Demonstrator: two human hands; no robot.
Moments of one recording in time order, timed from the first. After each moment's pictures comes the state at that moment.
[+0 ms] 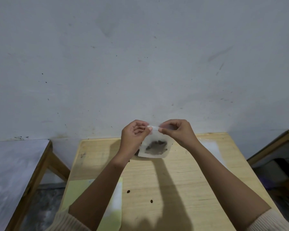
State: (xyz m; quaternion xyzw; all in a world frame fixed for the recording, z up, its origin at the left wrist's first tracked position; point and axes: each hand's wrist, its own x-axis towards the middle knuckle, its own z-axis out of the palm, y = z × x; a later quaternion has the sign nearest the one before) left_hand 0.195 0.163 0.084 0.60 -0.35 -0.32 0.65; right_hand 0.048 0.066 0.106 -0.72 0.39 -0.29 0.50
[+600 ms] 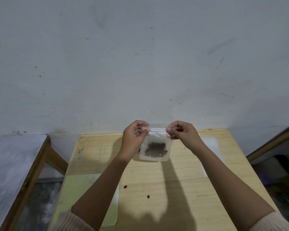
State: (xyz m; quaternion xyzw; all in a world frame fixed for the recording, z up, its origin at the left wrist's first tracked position) left_hand 0.181 0.160 0.066 0.63 -0.36 -0.30 0.62; right_hand 0.018 0.056 0.084 -0.66 0.39 -0.26 0.58
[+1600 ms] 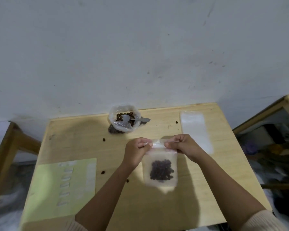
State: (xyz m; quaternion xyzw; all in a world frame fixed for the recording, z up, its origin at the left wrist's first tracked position) left_hand 0.093 0.149 -0.042 0.69 -0.29 -0.46 0.48; right_hand -0.075 0.042 -0.020 -0.54 0.48 -0.11 0.68
